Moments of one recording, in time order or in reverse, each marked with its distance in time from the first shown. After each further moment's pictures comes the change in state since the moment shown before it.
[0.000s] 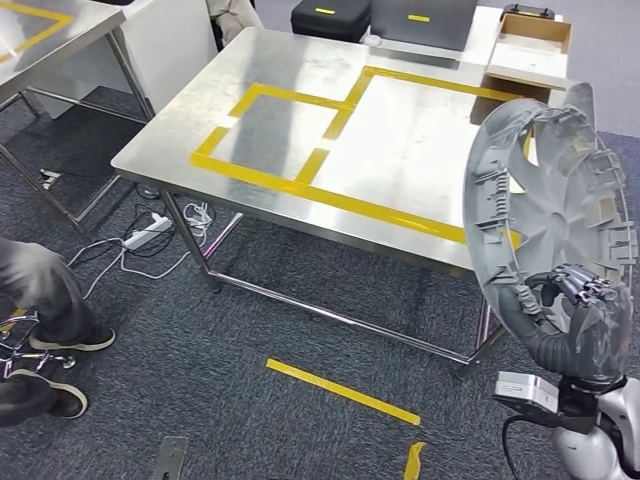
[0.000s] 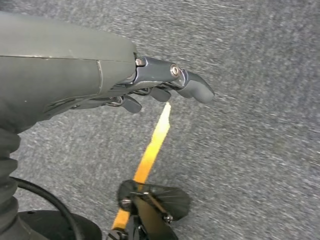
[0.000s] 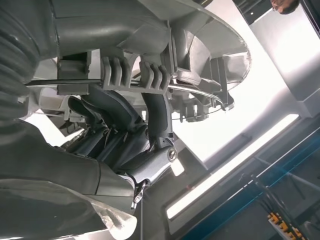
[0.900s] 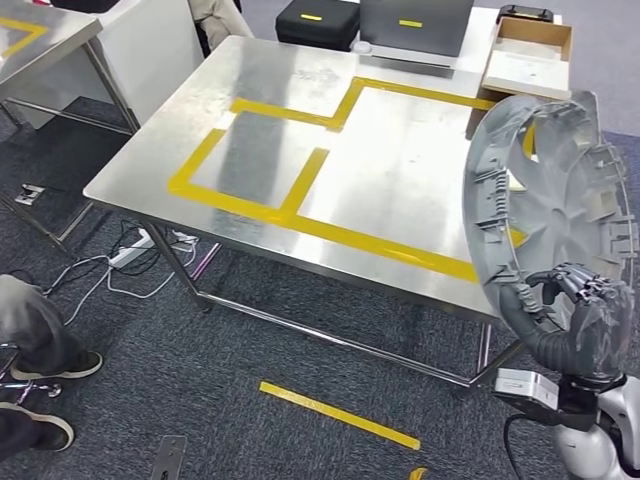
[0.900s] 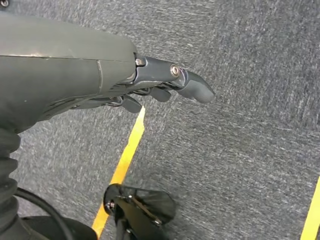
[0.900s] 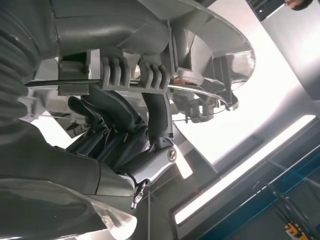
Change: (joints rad) left arm -0.002 -0.002 0.004 0.000 -0.010 0.002 -0.002; right arm 0.004 0.003 -0.009 0.003 0.000 0.000 0.004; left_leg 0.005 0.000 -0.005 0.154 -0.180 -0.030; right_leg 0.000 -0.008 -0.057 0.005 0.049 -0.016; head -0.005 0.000
